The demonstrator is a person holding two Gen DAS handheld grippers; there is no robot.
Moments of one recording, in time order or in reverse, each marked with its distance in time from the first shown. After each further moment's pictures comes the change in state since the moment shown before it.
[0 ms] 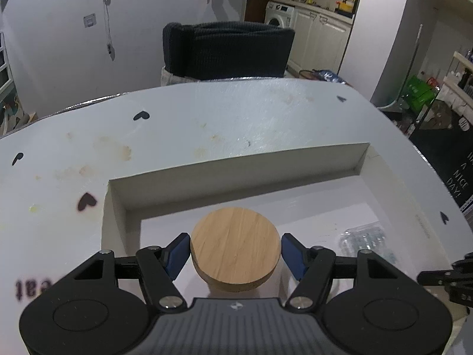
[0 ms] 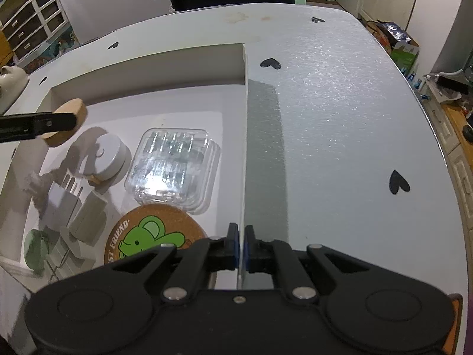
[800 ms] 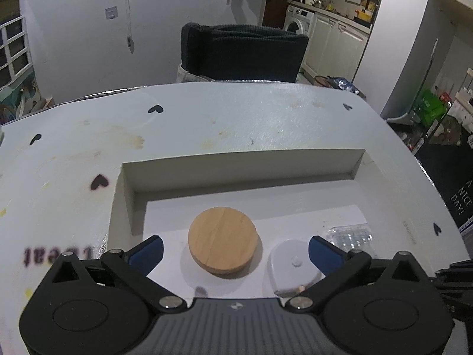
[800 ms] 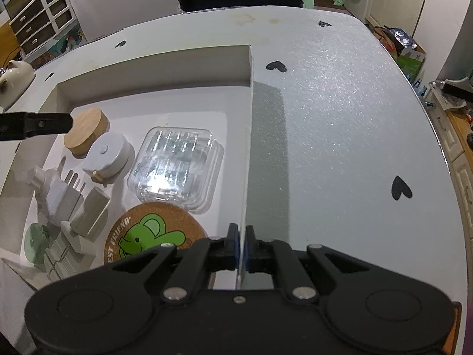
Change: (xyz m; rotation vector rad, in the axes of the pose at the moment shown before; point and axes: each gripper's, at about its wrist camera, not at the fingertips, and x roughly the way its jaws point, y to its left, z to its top) left arm -0.034 -0.013 -0.009 -0.087 -0.009 0.039; right arm -0.002 0.000 -0.004 -0.039 -0.018 0.016
